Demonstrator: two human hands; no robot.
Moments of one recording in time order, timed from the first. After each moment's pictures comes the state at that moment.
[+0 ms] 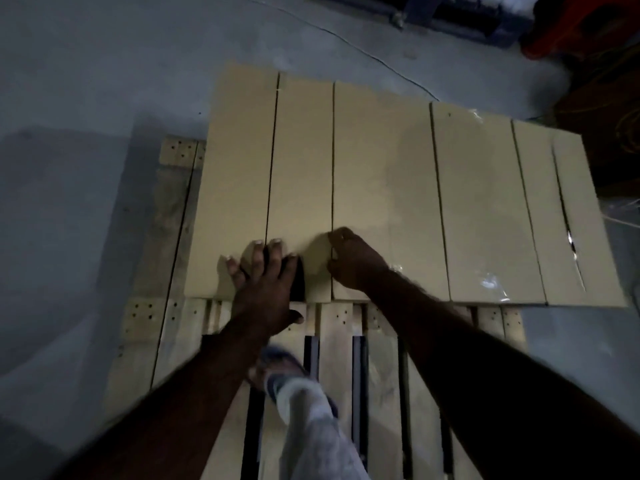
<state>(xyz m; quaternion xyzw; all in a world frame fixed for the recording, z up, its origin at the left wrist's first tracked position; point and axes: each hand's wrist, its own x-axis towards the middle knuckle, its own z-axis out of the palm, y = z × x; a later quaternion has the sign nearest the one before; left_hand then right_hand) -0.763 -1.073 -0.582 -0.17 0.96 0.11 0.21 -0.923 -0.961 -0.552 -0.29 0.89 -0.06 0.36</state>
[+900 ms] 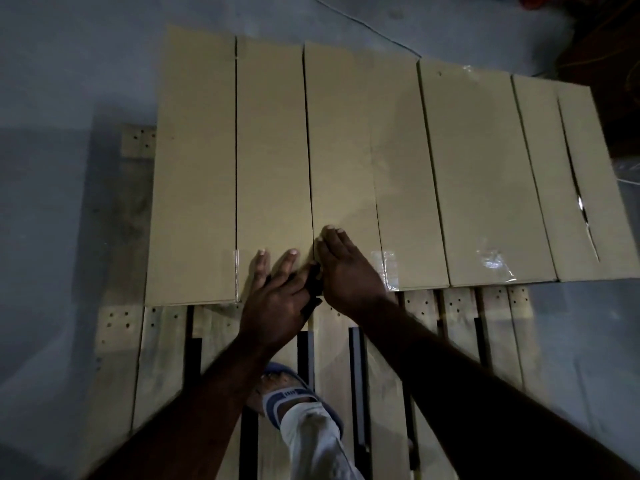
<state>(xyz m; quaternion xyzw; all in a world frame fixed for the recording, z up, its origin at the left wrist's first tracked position) -0.772 -1.034 -0.646 0.00 0.98 0.16 -0.15 -0.897 -0.917 -0.586 -0.37 0.89 -0.05 0.27</state>
